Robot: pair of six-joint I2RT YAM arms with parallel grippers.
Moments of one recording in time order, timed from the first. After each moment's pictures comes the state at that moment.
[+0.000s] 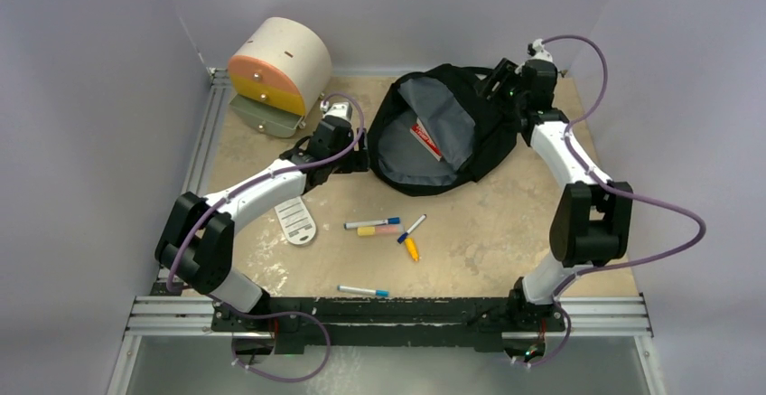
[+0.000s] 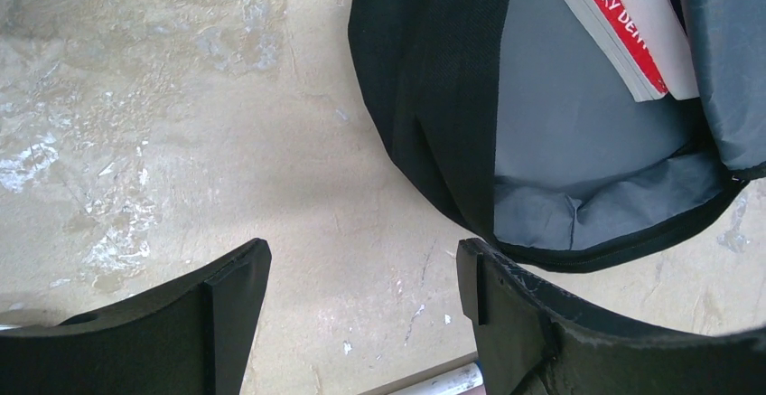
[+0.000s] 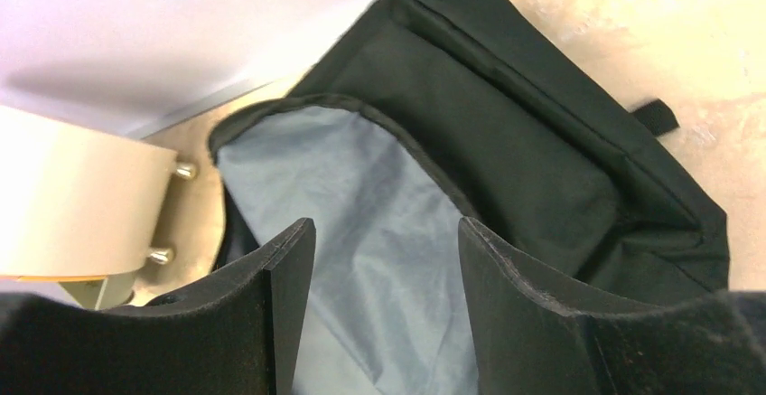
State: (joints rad) left arm -0.56 1.54 1.05 -0.21 -0.19 -0.49; right arm 0.04 1.64 1.30 -0.04 -0.15 0.55
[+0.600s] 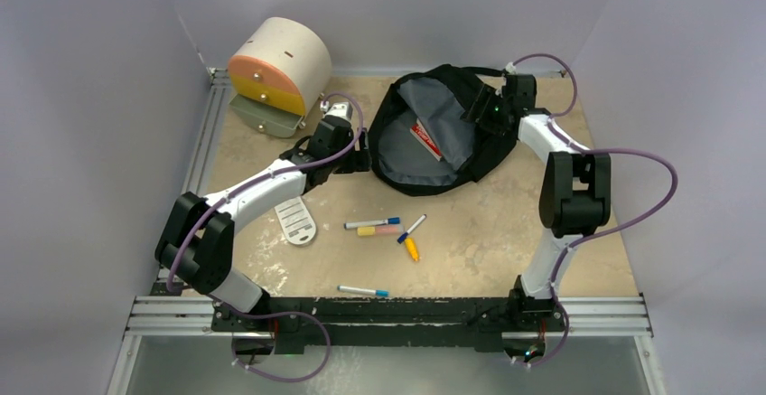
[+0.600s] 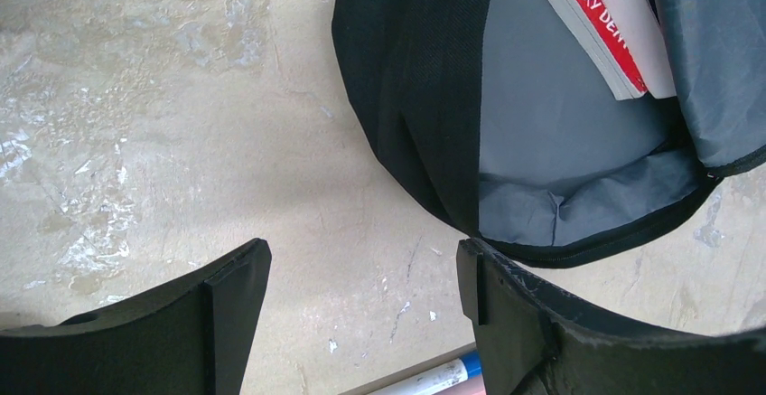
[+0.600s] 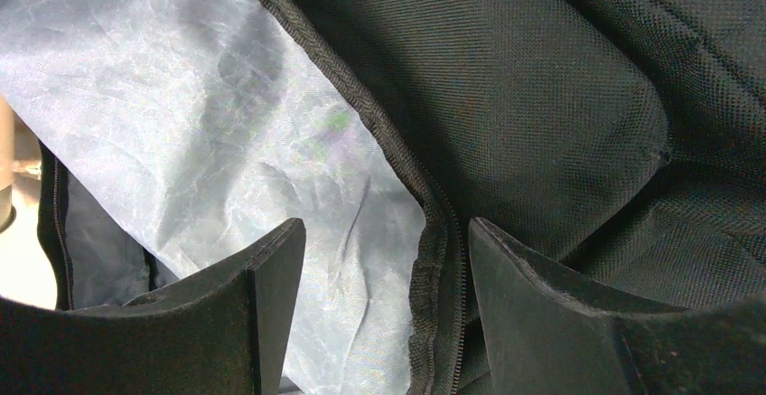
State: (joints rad) left arm -0.56 1.54 1.05 -0.20 -0.16 -0.52; right arm 0.03 1.89 1.37 -0.22 -0.25 0.46
